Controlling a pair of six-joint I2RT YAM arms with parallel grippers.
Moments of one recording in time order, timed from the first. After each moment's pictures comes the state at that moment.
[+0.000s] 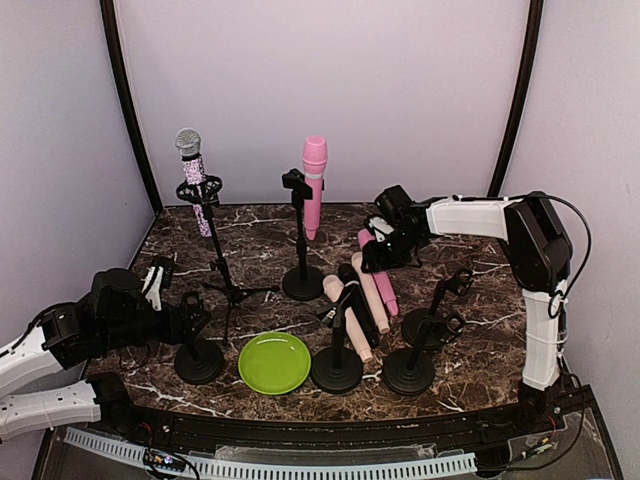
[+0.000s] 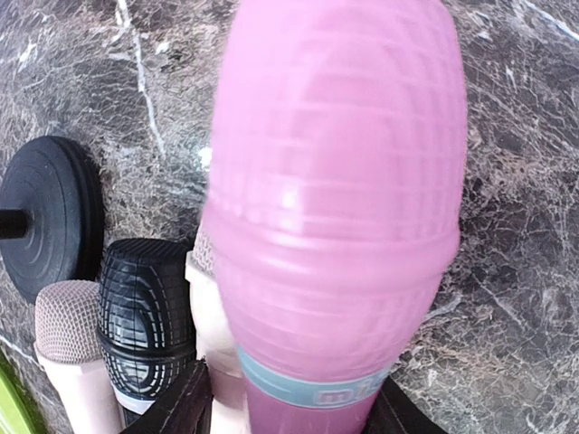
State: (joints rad) left arm -0.76 0.55 0.46 -0.52 -0.12 -0.55; right arm 0.56 2.08 1.56 -0.58 -0.14 0.21
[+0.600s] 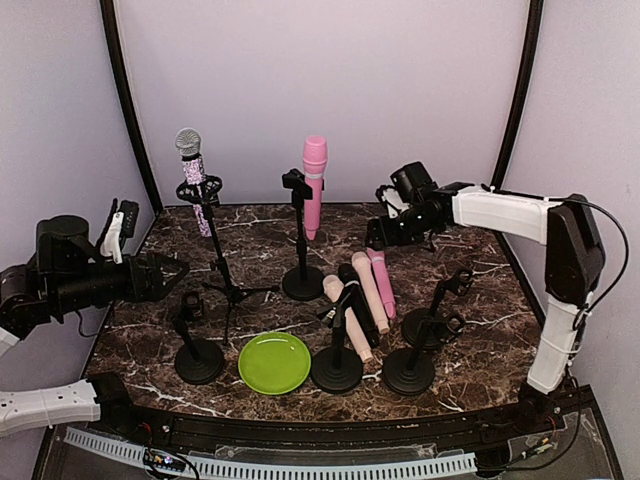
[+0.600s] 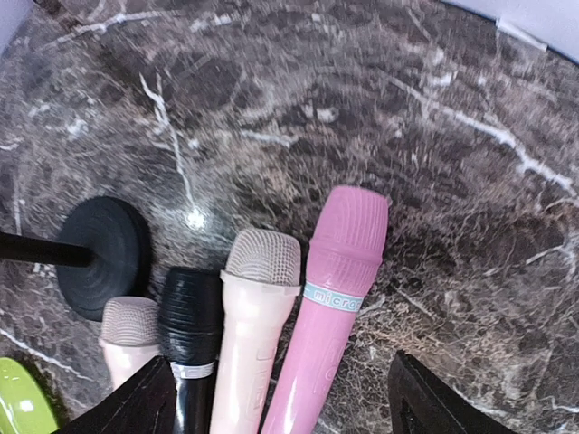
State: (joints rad) left arm -0.76 0.58 0.88 -0.77 -0.13 -0.53; right arm 0.56 1.89 1.49 -0.52 -0.04 0.21
